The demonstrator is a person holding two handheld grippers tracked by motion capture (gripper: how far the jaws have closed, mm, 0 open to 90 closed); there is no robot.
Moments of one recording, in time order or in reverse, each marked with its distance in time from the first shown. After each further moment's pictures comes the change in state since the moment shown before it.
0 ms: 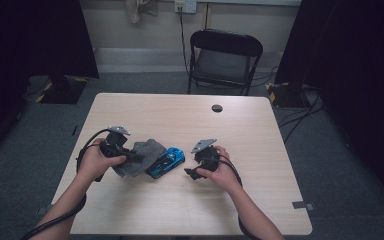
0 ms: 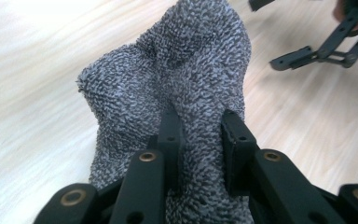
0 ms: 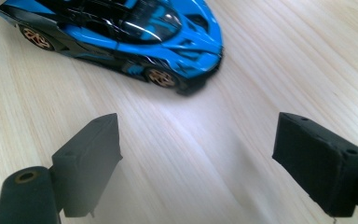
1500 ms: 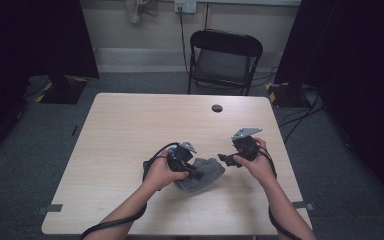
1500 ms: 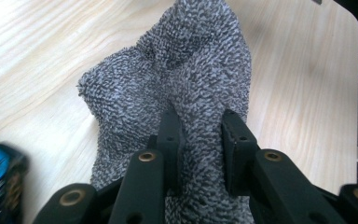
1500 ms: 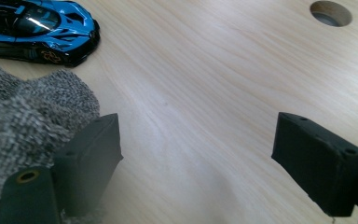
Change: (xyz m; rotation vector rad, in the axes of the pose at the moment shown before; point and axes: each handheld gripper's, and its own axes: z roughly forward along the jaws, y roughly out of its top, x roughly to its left) left arm -0.109 0.047 0.141 0.064 -0.192 0.175; right arm -0.074 -0.044 -0.076 -0.067 -0.115 0.168
